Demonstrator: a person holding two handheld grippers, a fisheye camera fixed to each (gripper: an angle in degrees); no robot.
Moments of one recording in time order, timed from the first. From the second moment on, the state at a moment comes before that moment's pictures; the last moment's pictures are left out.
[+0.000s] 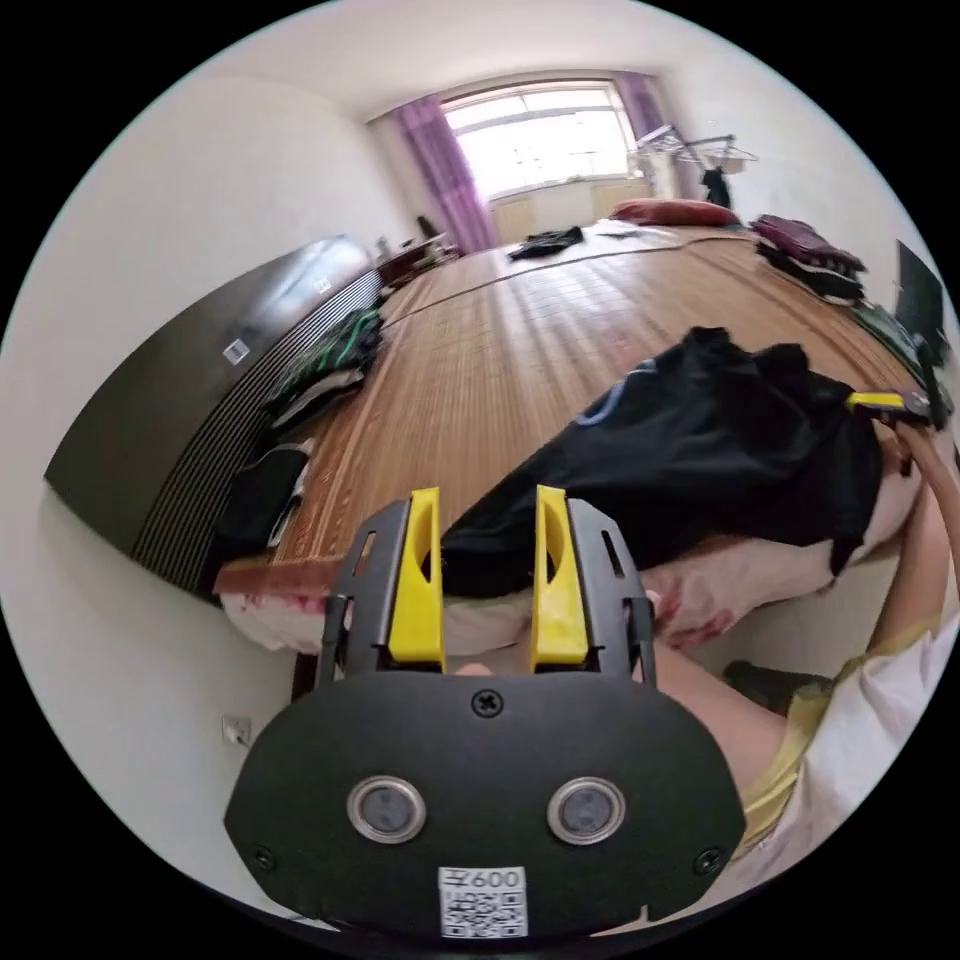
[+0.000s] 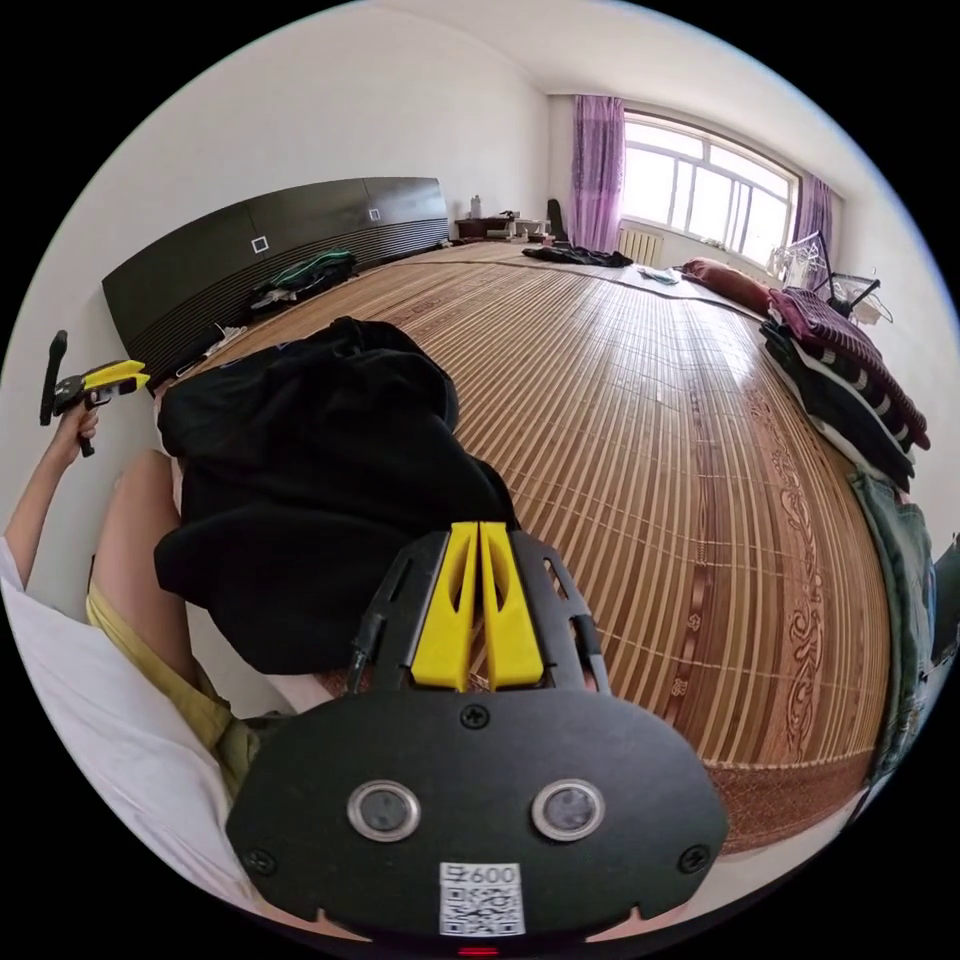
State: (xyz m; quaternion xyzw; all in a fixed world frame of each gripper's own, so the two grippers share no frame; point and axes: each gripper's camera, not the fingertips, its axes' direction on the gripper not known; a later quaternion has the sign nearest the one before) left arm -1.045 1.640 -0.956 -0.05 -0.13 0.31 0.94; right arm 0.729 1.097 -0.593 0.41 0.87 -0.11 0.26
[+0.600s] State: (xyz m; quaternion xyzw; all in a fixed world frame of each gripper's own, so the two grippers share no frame) left arm -0.859 1.734 -0.899 -0.15 0.02 0.58 0.80; right arm 0.698 1.131 -0.567 0.42 0.86 -0.13 0.26
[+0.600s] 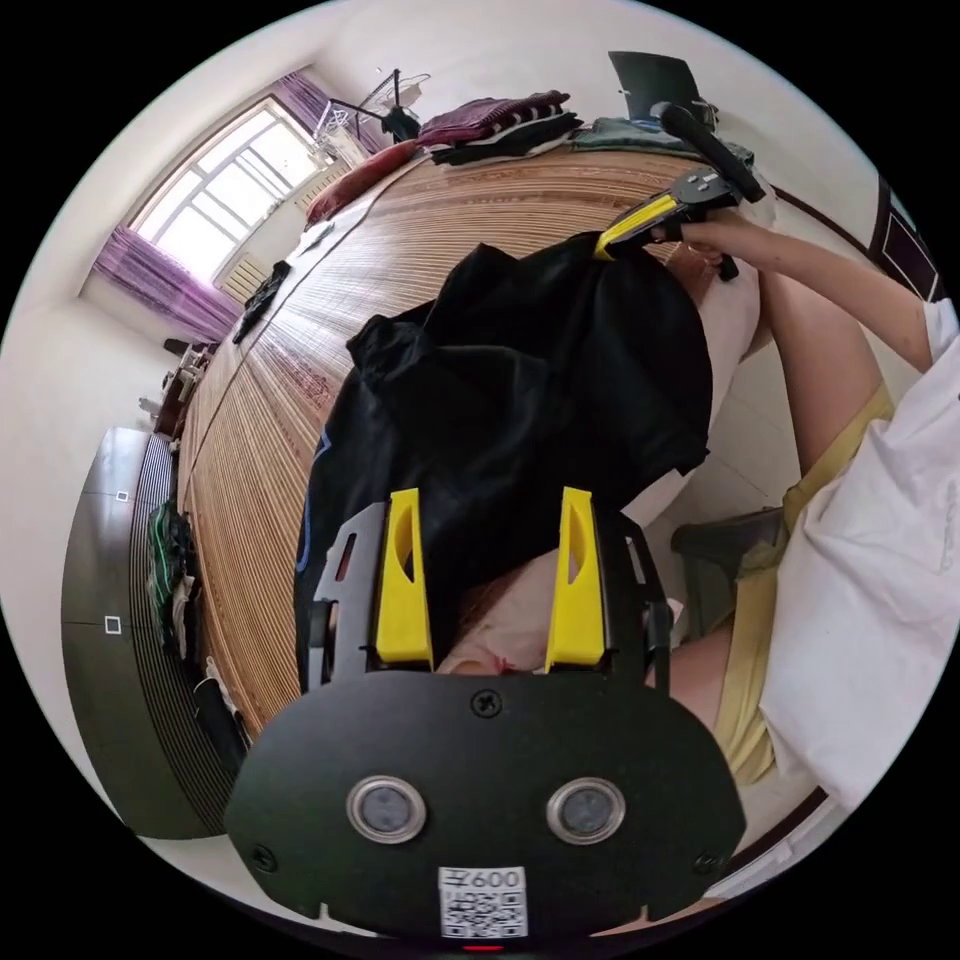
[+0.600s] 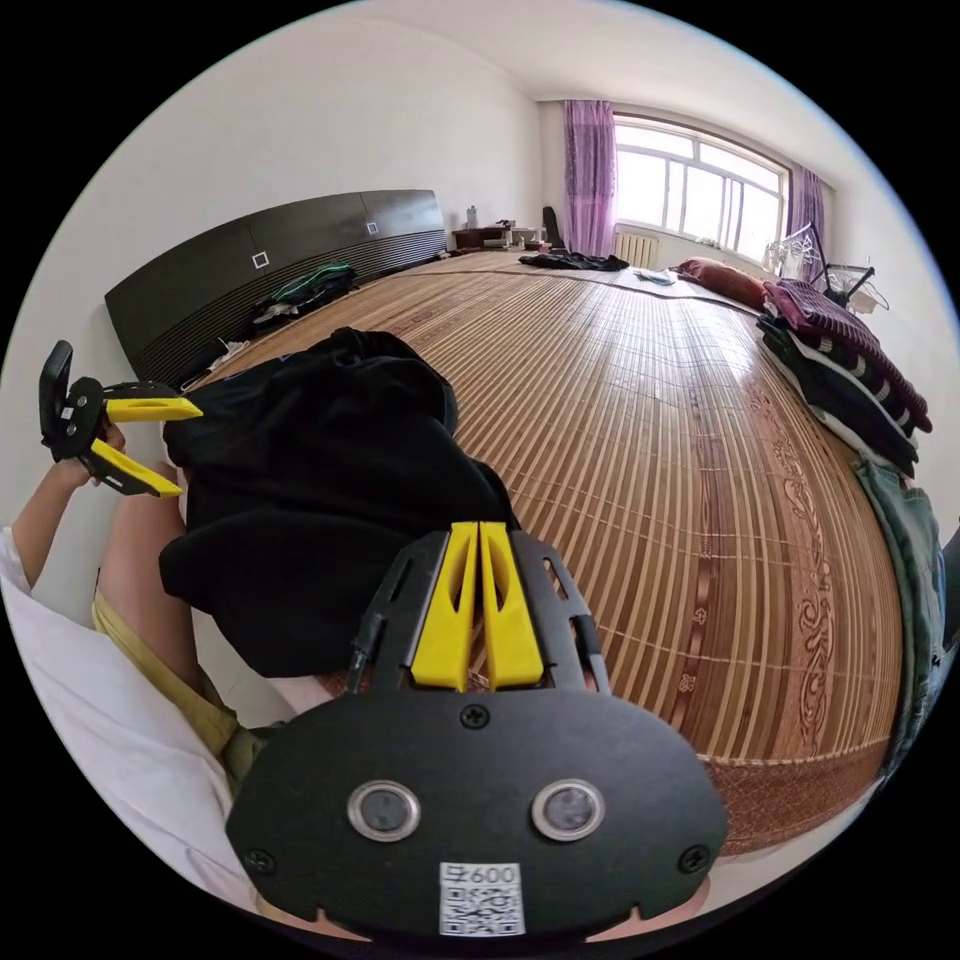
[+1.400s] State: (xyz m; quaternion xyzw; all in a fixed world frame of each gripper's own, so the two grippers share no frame) left arm -0.837 1.760 -0.907 -0.14 0.00 0.60 0.79; right arm 0.619 1.182 -0.577 0.45 0.83 -0.15 0.31
